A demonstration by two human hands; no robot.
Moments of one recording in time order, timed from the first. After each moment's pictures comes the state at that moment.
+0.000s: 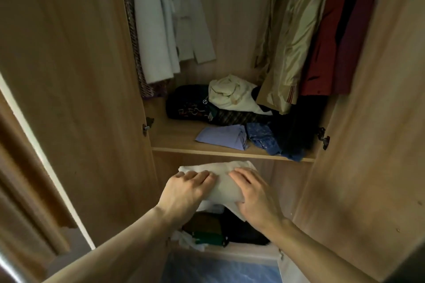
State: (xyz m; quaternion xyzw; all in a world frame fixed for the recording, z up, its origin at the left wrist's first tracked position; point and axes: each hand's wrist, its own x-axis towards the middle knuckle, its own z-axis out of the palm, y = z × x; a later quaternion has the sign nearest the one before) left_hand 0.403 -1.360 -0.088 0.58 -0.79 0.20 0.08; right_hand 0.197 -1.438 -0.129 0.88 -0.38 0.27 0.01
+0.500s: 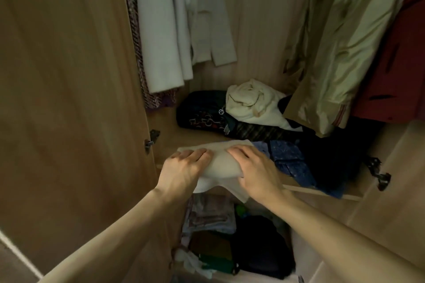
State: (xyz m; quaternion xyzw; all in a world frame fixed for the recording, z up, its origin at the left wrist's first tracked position) left_hand 0.489 -1.522 -0.076 0.63 -0.72 0.24 0.14; right_hand 0.290 -1.615 -0.084 0.90 -0.32 0.28 0.05
